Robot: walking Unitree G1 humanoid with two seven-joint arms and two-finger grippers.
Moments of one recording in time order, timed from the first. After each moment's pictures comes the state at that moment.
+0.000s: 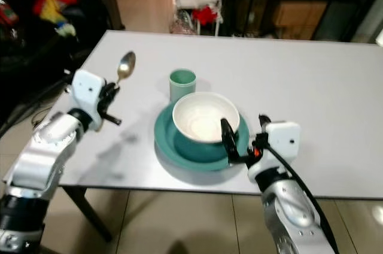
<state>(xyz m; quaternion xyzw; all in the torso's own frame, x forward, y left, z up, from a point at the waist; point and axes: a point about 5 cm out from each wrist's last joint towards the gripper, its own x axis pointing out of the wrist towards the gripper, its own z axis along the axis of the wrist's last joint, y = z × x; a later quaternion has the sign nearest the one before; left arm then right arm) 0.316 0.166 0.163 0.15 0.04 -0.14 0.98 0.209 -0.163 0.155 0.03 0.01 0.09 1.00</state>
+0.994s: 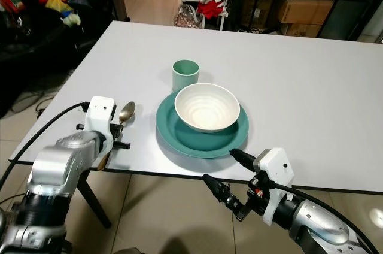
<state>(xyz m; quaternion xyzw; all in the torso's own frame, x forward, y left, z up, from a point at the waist) 0.307 0.156 0.116 0.05 0.32 -0.05 0.95 0.172 -0.179 0.138 0.00 0.13 0.37 0.92</state>
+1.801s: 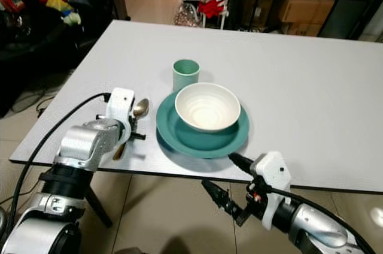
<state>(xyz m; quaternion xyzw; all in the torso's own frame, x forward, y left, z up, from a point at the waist) 0.337 0.126 0.116 0.07 0.33 -0.07 0.94 0.169 -0.177 0.133 -0.01 0.15 0.37 0.92</state>
